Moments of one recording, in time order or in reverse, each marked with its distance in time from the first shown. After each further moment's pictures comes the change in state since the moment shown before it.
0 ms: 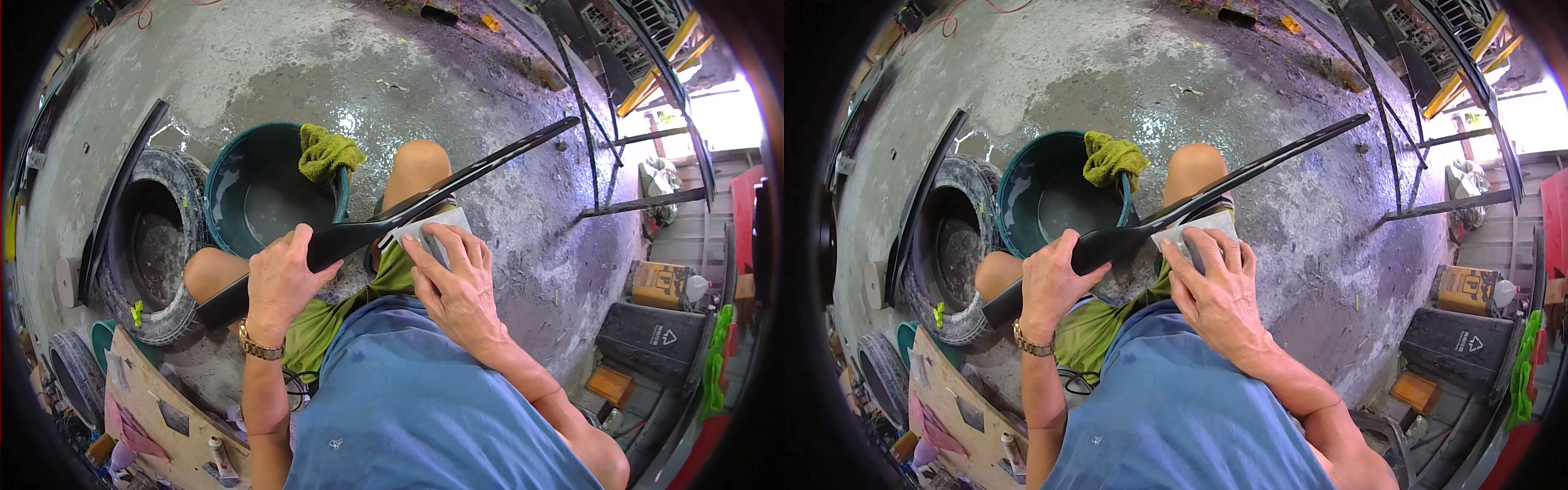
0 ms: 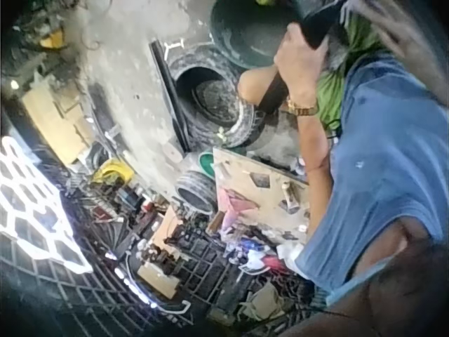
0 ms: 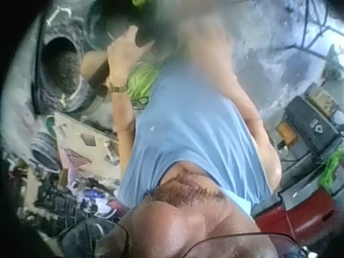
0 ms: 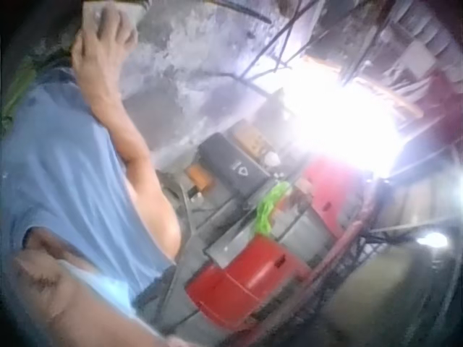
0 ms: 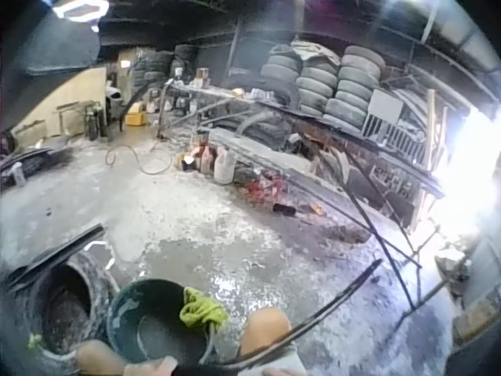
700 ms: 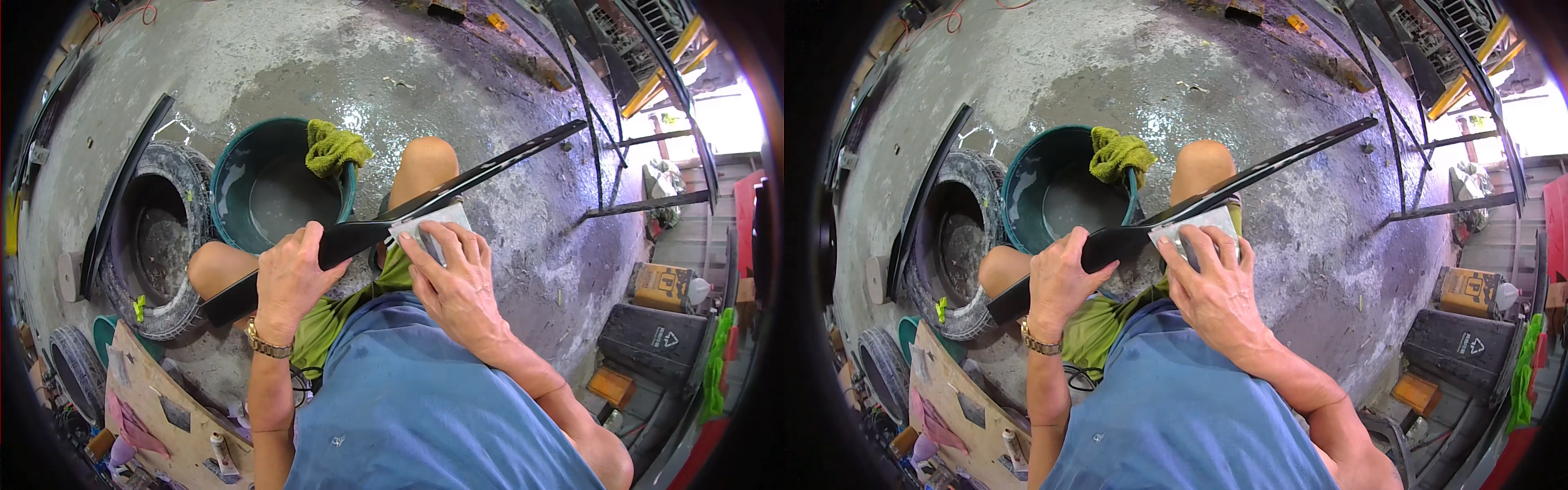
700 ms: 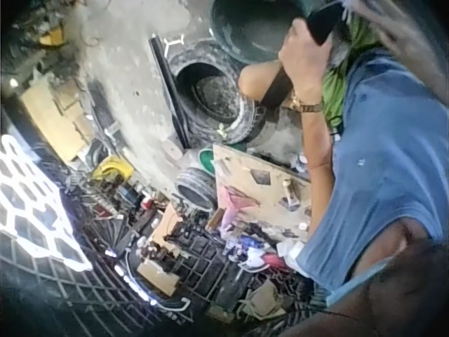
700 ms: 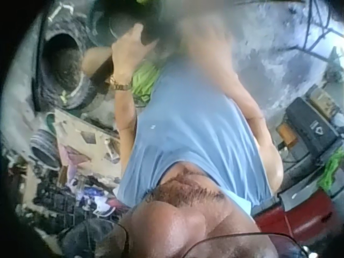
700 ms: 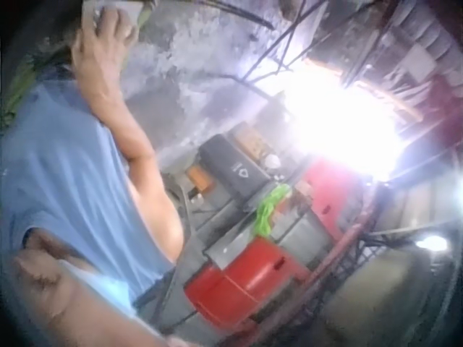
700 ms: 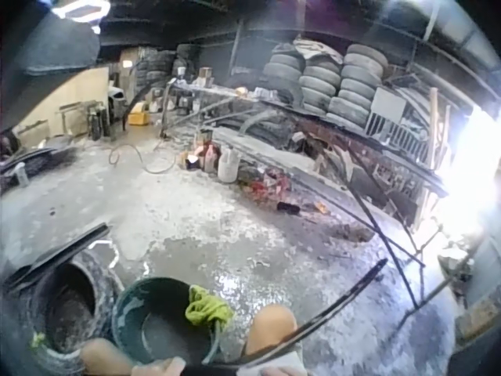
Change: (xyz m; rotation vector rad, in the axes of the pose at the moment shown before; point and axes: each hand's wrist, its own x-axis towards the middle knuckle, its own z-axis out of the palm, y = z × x) left_hand -0.004 0.000 0.003 0.003 0.032 -0.009; right_hand 0.006 -0.010 0.003 -0.028 -0.038 -0.045
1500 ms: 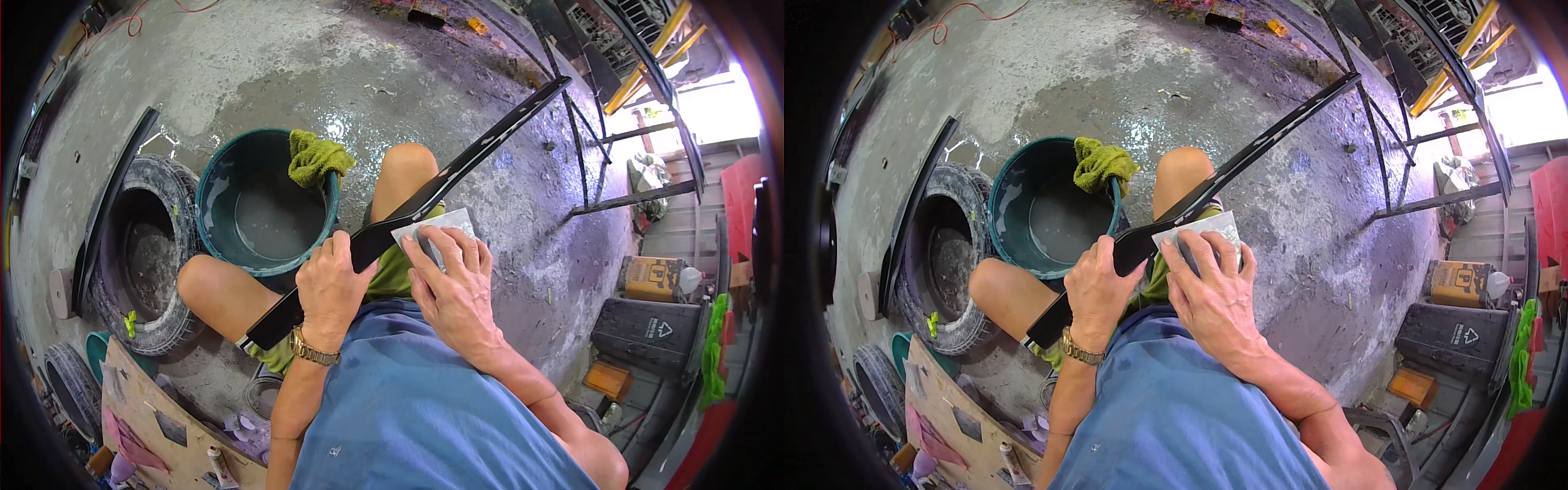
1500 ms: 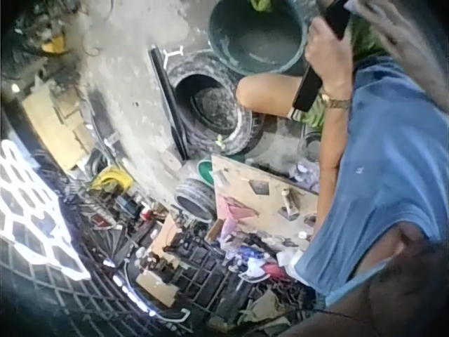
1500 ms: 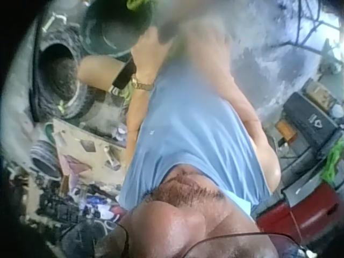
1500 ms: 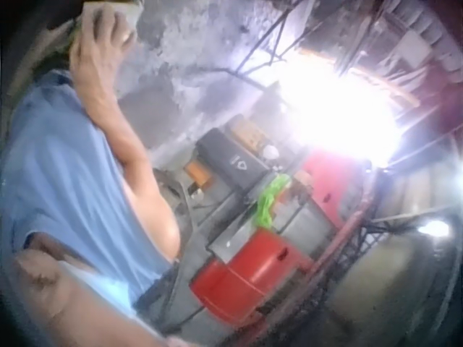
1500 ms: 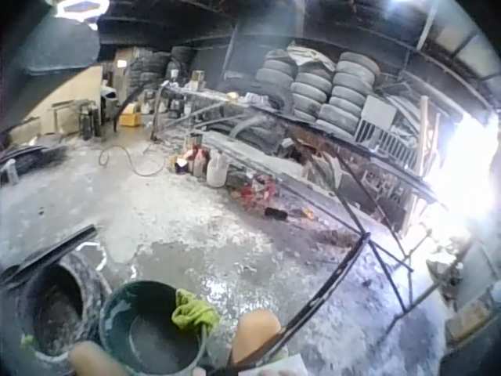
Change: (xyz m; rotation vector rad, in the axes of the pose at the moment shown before) left_hand 0.001 0.053 0.051 -0.033 0.153 -0.066; right_hand -0.009 0.002 -0.007 -0.084 0.072 0.080
